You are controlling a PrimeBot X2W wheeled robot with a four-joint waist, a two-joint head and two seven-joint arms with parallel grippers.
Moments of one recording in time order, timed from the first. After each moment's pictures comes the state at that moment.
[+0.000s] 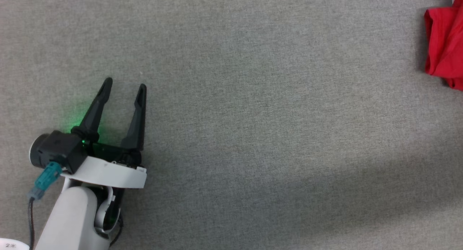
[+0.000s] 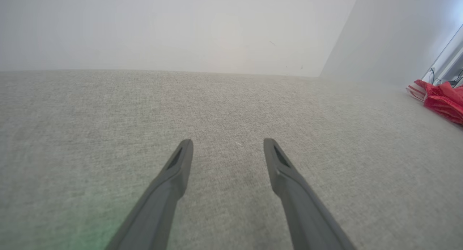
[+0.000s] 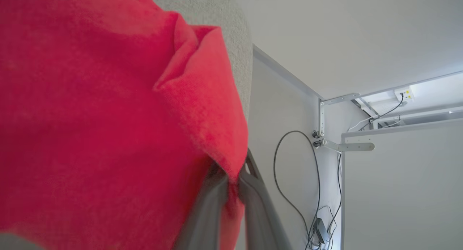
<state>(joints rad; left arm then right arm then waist) -0.35 0.30 -0.12 0.09 -0.34 -0.13 -0.26 -1.02 -0.94 0.69 0.84 0.50 0.13 0.04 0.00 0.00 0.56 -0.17</state>
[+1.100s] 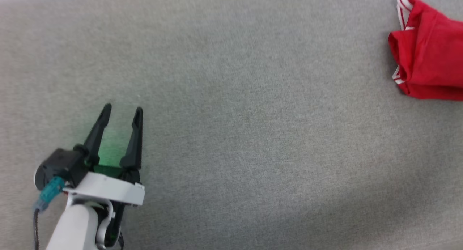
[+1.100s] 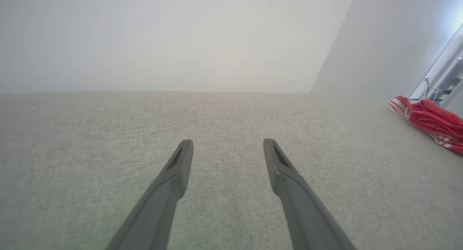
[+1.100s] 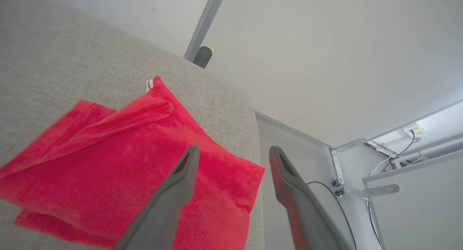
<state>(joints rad) -0.28 0.28 -0.09 0.14 -0.36 -0.13 -0.26 -1.06 -0.77 0.76 0.91 0.57 0.13 -0.15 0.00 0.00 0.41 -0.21</state>
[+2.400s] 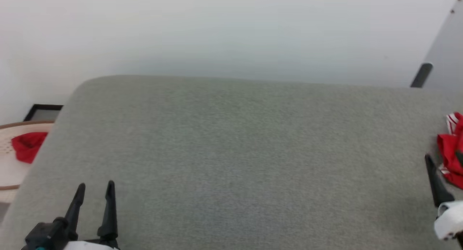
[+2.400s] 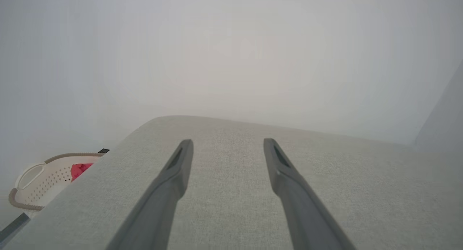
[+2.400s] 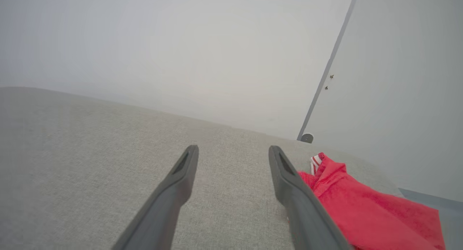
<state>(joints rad) 0.04 0.20 0.10 0.13 -0.31 -0.13 -0.26 -0.19 -0.48 0.10 0.40 0.37 0.13 -0.25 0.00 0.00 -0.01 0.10</state>
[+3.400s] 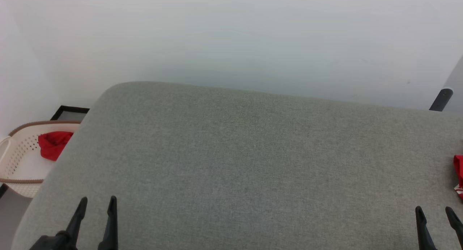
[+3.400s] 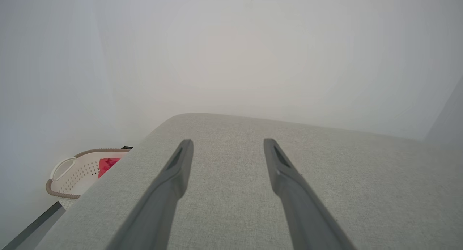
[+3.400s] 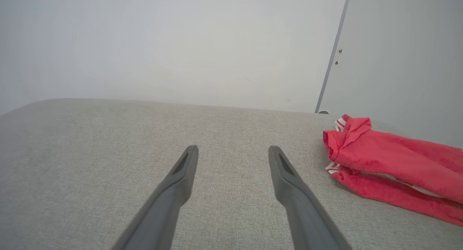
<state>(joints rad) 0.12 0.23 0.08 0.10 -0.31 -0.13 -0.26 0.16 -0.21 -0.13 0.11 0.23 0.13 -0.19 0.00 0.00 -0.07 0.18</state>
